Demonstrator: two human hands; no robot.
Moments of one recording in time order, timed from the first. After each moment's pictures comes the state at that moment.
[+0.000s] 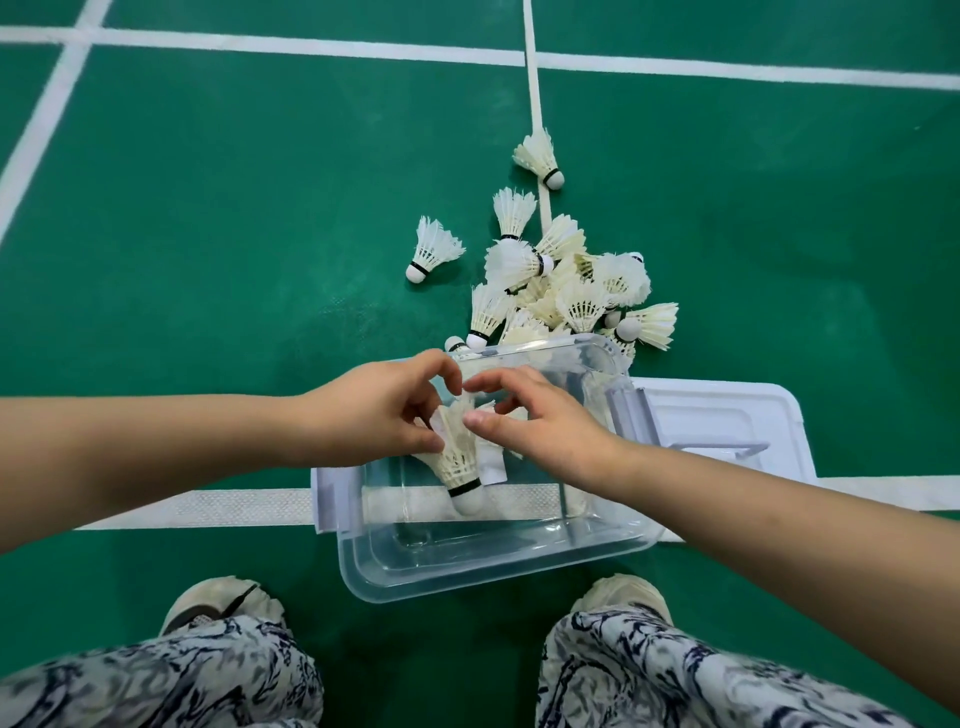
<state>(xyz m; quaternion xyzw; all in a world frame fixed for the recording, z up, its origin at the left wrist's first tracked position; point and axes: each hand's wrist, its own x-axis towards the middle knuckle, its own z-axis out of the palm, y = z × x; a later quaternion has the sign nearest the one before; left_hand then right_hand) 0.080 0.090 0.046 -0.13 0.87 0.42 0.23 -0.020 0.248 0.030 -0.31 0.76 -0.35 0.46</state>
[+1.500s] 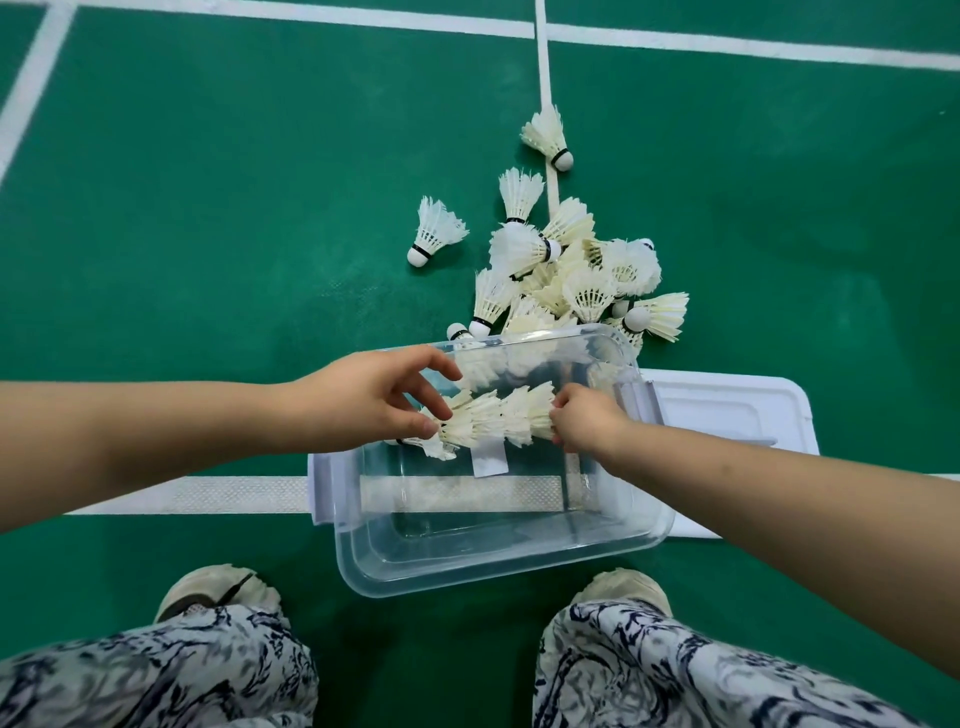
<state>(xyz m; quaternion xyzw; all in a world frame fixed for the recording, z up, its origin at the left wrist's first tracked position) 0.082 0.084 0.044 -0.18 0.81 0.49 0.26 -0.059 0.254 -0.051 -0.13 0.89 -0.12 0.43</state>
